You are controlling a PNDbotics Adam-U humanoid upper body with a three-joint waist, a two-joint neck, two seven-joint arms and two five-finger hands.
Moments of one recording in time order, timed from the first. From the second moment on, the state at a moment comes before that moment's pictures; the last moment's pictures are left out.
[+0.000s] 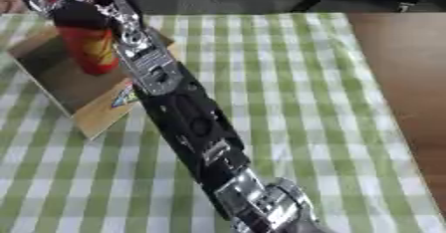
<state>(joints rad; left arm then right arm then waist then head) -0.30 0.35 0.08 -1.88 0.28 0.08 0.45 -1.21 0.01 0.00 -1.02 0.08 0.00 -0.13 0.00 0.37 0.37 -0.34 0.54</state>
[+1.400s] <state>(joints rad) -0.30 0.34 0.08 -1.88 0.28 0.09 0.44 -1.20 -0.01 -0.04 -0.95 0.31 0.11 0.10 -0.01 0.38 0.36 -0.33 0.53</state>
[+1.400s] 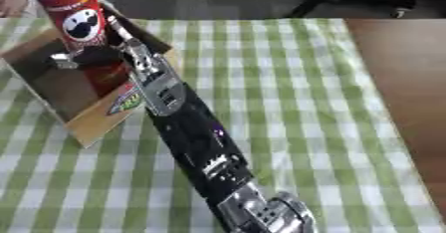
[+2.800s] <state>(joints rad) -0.23 0.34 0.09 -1.87 0.28 0.09 0.44 -1.06 -0.16 -0.03 -1.11 0.05 0.17 0.13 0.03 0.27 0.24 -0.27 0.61</state>
